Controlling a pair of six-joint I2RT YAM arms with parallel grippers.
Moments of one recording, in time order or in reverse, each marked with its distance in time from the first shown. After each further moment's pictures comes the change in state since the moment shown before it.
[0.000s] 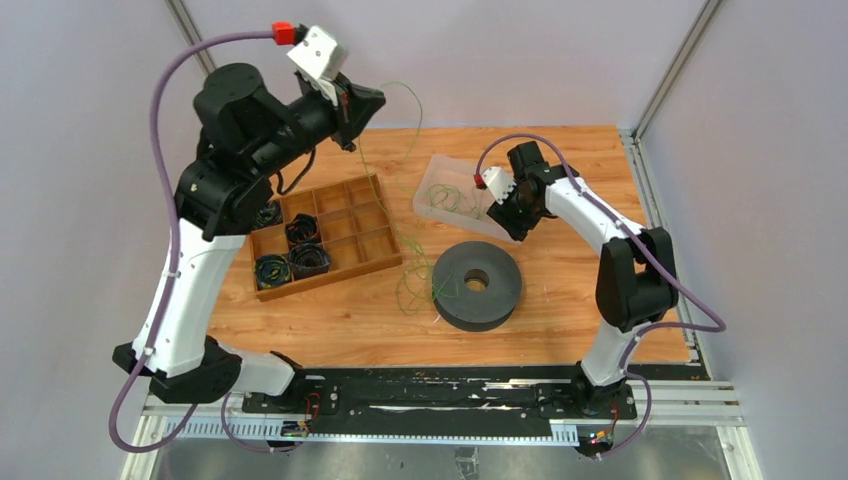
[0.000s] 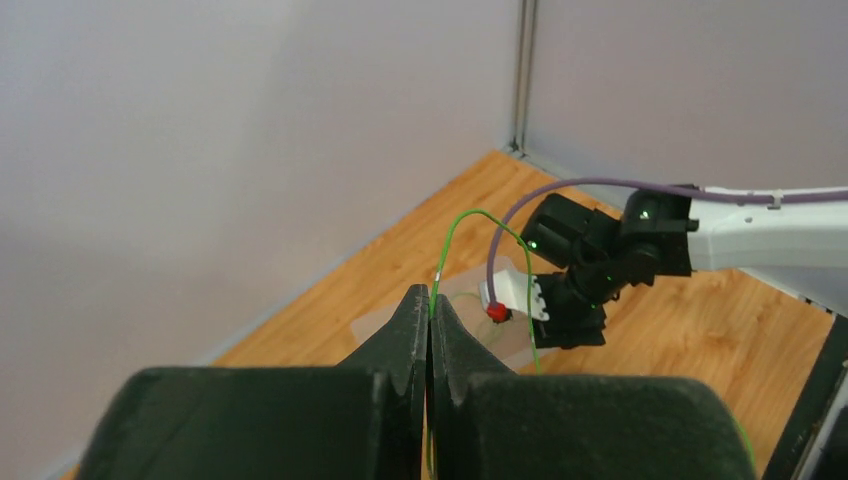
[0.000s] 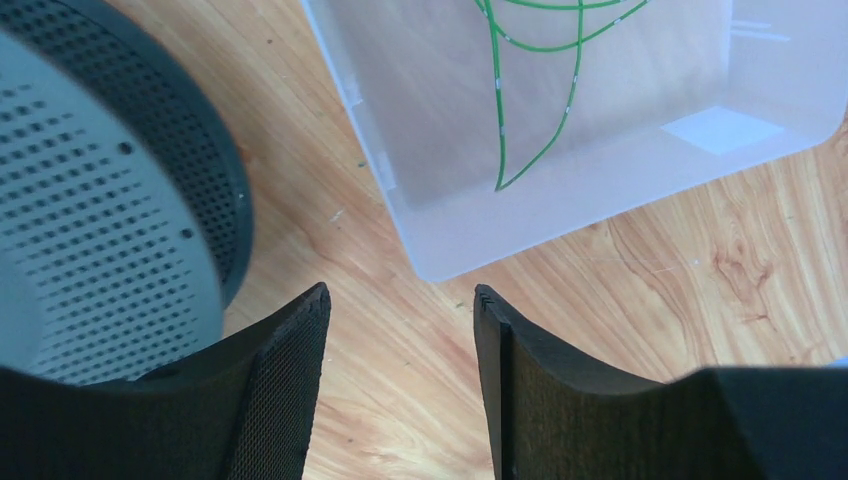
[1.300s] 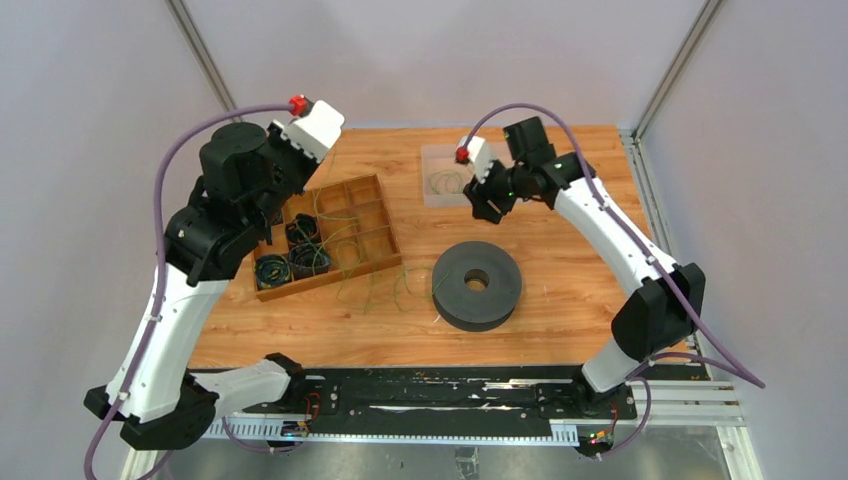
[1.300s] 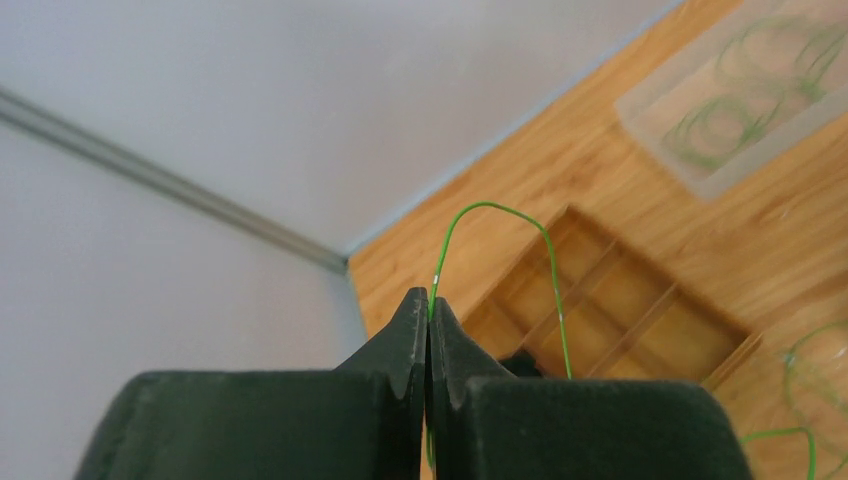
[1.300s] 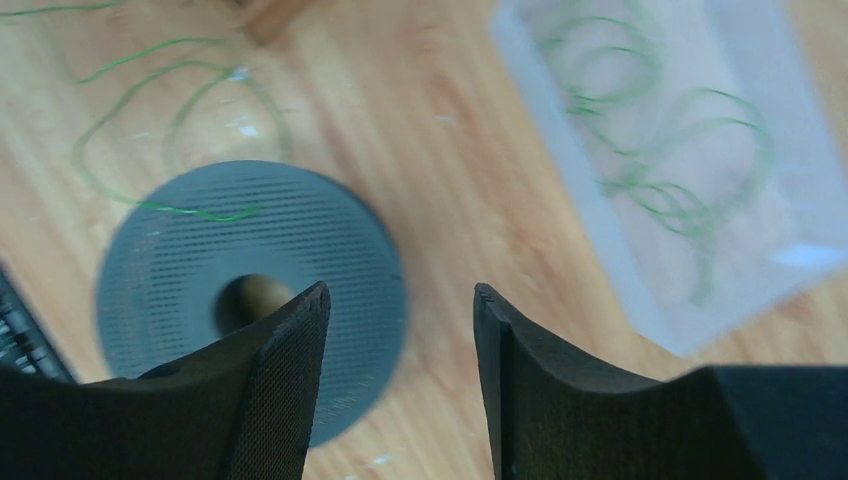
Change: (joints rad) left arm 0.003 -0.225 -0.332 -0.137 -0.502 0.426; right arm 0.076 -0.142 0.197 -0.015 -0.295 0.019
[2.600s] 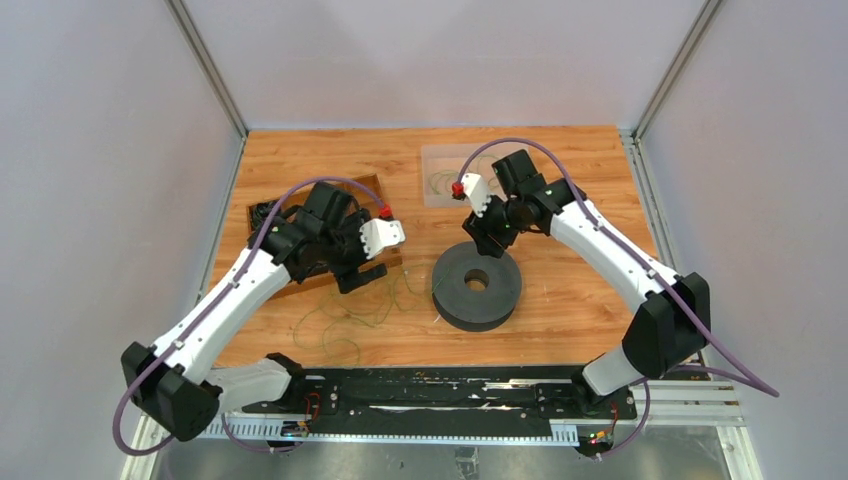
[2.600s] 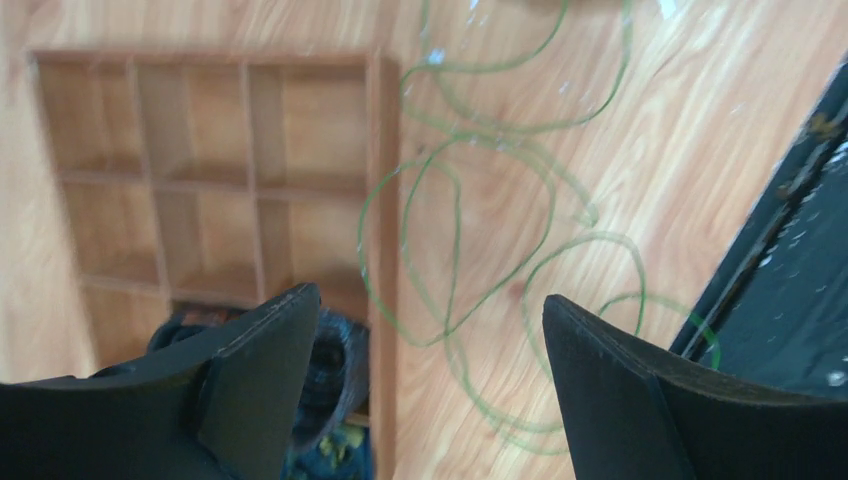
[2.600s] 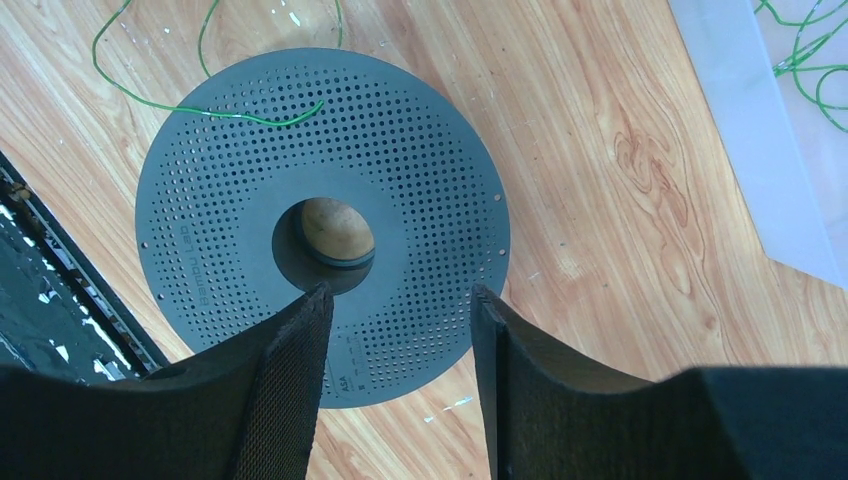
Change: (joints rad) left arm 0.000 -0.010 -0.608 -0.219 0.427 0.203; right arm 0.119 -0.097 -0.252 -0.030 0.082 0.079
